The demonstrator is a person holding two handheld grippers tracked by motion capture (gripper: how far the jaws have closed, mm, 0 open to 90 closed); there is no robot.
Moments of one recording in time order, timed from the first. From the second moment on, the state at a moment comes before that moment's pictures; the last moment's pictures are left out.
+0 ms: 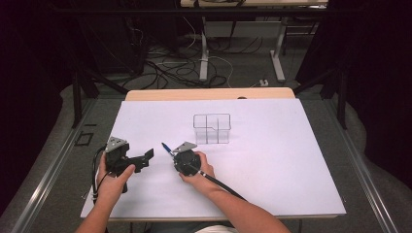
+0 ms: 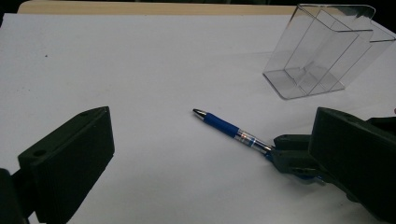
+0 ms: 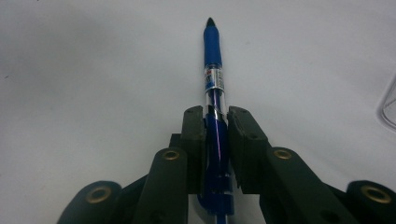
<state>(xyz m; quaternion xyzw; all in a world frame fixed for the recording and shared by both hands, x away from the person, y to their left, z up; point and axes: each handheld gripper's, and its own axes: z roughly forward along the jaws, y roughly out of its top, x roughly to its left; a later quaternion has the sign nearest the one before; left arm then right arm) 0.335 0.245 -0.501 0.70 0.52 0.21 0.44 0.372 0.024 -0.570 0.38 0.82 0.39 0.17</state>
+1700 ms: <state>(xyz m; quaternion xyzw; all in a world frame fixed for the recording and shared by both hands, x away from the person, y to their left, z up) 0.334 0.245 -0.497 0.69 0.52 0.19 0.46 0.367 0.011 -0.549 0.37 0.80 0.43 0.17</state>
